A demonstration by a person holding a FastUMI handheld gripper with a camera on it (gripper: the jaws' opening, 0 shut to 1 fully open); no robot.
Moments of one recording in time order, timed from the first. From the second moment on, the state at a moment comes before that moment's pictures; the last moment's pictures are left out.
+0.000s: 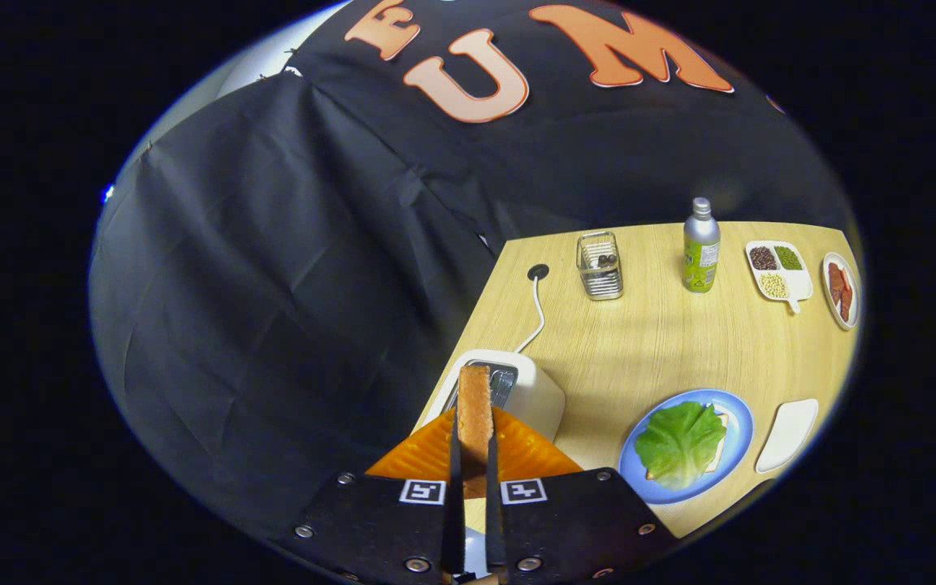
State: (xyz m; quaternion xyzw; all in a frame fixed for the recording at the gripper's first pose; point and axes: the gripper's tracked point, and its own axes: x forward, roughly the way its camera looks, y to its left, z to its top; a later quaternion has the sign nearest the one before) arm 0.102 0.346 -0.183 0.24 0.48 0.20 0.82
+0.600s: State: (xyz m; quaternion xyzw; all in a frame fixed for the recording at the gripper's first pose) arm 0.065 0.245 -0.222 0.28 0.45 0.20 0.82
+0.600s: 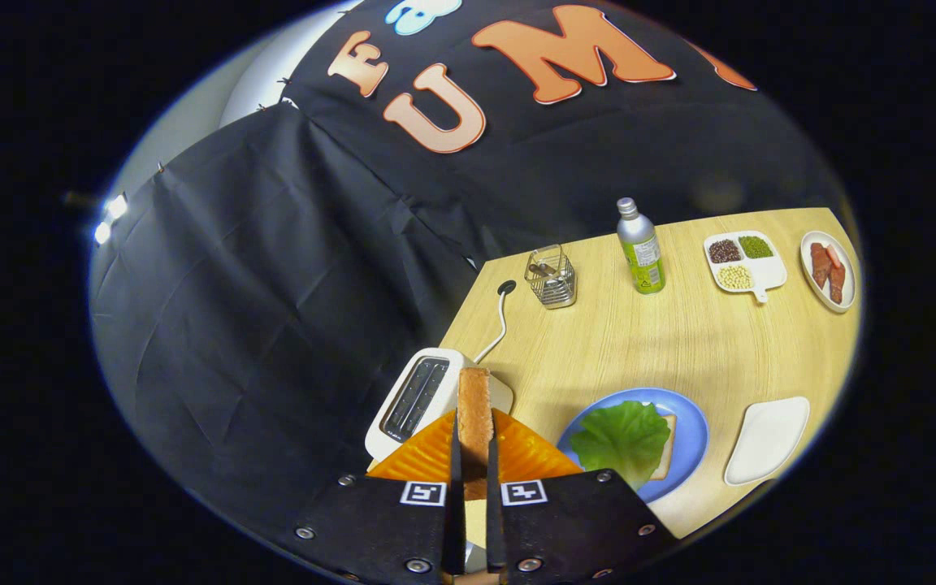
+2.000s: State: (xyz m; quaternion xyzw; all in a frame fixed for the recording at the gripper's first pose) arm 0.027 0.175 -0.368 0.39 0.49 0.18 0.76
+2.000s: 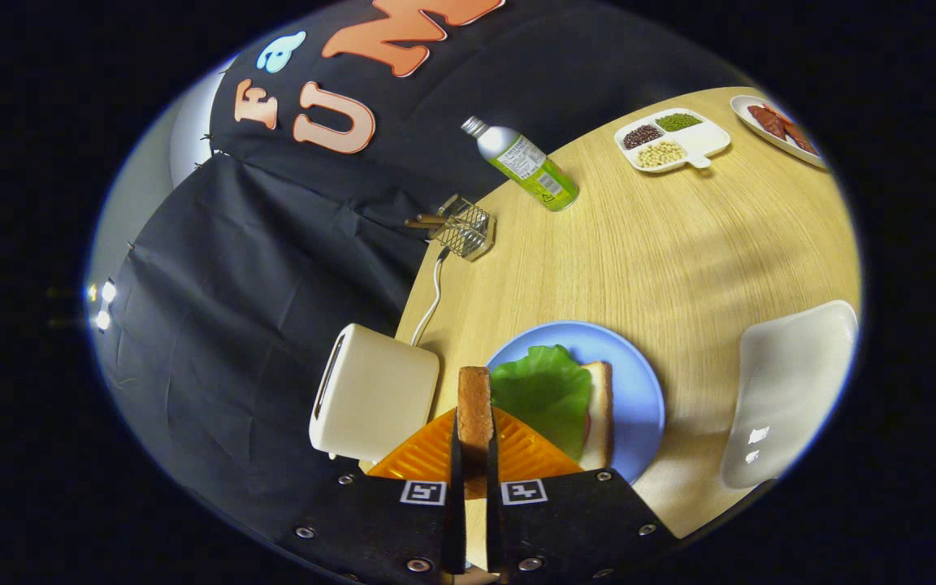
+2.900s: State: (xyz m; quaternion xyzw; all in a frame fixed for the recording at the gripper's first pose) arm 0.040 0.126 -0.411 0.21 0.45 0.09 0.86
